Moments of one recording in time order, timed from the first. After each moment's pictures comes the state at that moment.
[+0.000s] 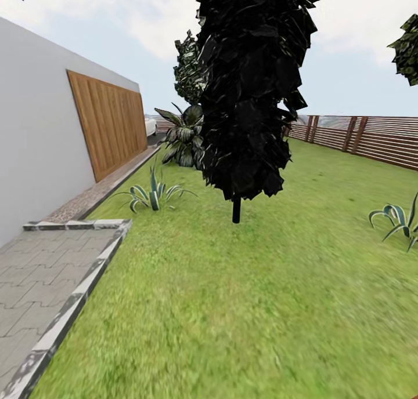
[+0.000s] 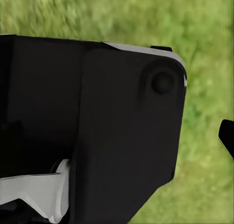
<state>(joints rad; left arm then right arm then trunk) -0.01 0.12 -0.15 -0.01 0.00 -0.42 0.01 0.00 0.07 0.09 -0.09 0.00 -0.13 0.00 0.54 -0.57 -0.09</state>
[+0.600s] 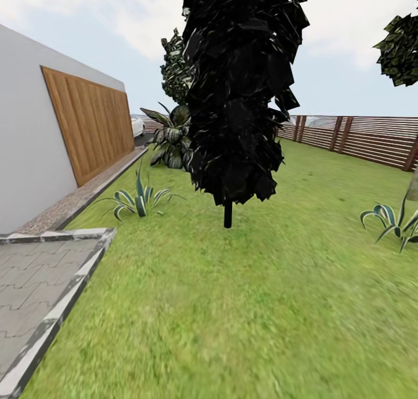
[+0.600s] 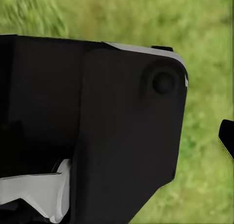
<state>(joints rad) -0.01 0.12 -0.14 -0.01 0.00 -0.42 0.01 0.00 0.07 0.09 -0.09 0.00 -0.13 0.00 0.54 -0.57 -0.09</state>
